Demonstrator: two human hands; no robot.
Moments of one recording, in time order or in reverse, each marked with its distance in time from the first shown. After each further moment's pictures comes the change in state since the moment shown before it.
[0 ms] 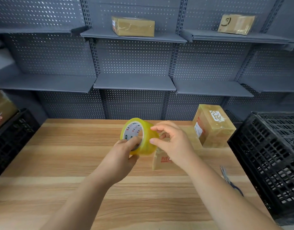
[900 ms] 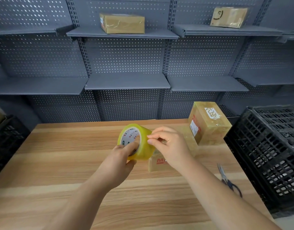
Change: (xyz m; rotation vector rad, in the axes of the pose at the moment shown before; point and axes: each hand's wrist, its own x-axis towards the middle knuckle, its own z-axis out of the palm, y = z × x) left_hand 0.019 -0.001 0.015 0.032 -0.101 -0.030; right_hand 0.006 0.022 -0.009 -0.114 0.065 -0.093
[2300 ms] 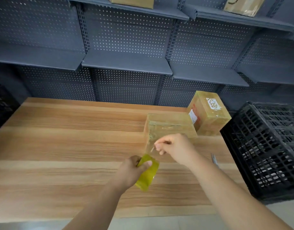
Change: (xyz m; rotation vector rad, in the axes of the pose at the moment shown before) left_hand -0.023 -0.023 0.103 -0.600 -0.150 -0.482; right_hand -0.031 0.014 -0.009 -0.160 -0.429 0.574
